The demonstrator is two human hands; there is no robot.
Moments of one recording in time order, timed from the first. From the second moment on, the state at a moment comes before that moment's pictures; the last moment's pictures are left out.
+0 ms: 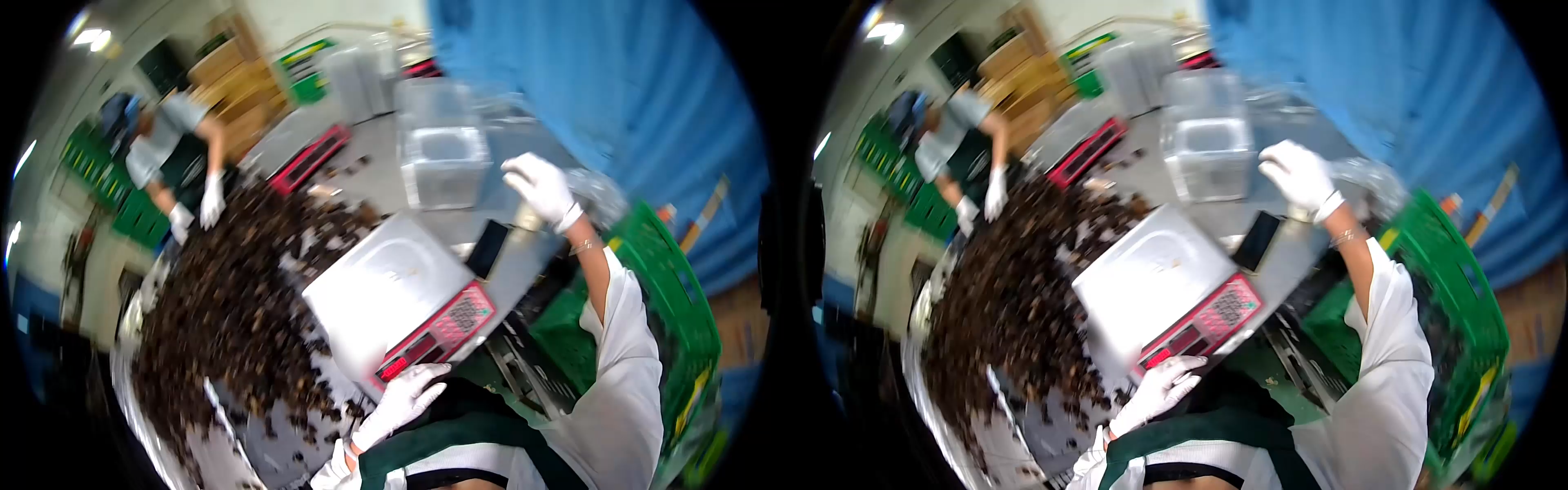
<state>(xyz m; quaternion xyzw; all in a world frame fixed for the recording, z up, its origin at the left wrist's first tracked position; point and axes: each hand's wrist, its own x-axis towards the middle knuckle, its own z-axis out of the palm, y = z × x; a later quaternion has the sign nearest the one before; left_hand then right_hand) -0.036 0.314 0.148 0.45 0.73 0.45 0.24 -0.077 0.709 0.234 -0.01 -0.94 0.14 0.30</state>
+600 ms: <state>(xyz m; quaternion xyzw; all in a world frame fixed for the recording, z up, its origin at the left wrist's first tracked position) 0.084 0.047 0.078 -0.18 0.83 0.52 0.03 -0.195 0.691 0.225 -0.07 -0.91 0.27 0.30</state>
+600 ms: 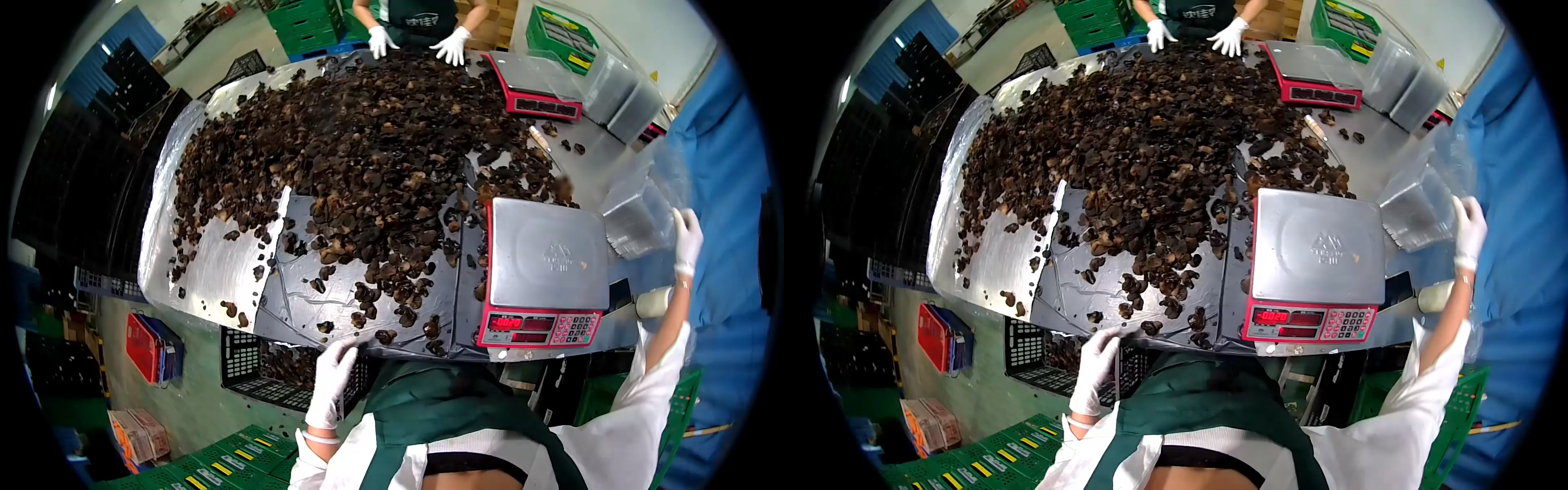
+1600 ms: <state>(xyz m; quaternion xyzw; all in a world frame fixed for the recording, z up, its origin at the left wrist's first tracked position) -0.026 -0.040 -0.018 -0.02 0.91 0.41 -0.10 -0.045 0.202 0.015 0.23 -0.94 0.26 0.03</state>
